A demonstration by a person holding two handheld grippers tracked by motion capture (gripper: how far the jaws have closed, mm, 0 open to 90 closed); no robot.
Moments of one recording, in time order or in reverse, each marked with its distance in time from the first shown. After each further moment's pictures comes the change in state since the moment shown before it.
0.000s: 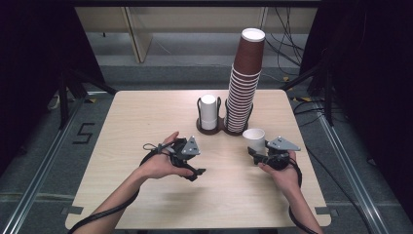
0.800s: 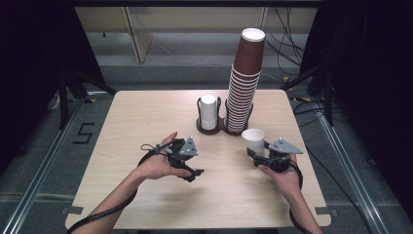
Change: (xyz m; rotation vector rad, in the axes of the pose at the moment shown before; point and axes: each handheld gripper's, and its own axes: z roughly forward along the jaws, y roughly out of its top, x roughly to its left) left arm 0.001 -0.004 -0.004 0.003 -0.004 -0.002; right arm 0.006 -0.001 -0.007 -0.060 0.047 0.010
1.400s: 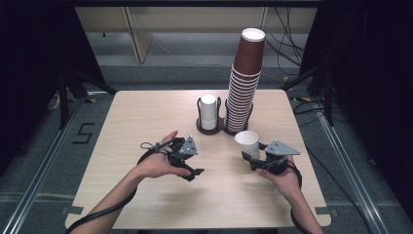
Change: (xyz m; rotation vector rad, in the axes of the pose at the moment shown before) left arm 0.003 0.004 -0.003 -0.003 0.001 0.049; right arm 0.012 0.007 -0.003 -0.022 0.097 -0.107
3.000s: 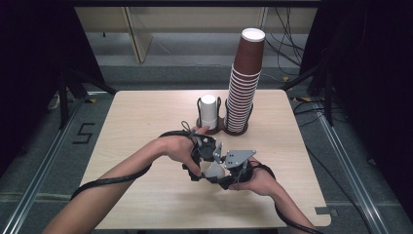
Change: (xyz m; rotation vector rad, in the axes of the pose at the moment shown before) left arm -0.014 0.077 0.006 0.405 -0.201 0.417; right arm 0.084 0.032 0.048 0.138 0.508 -0.348
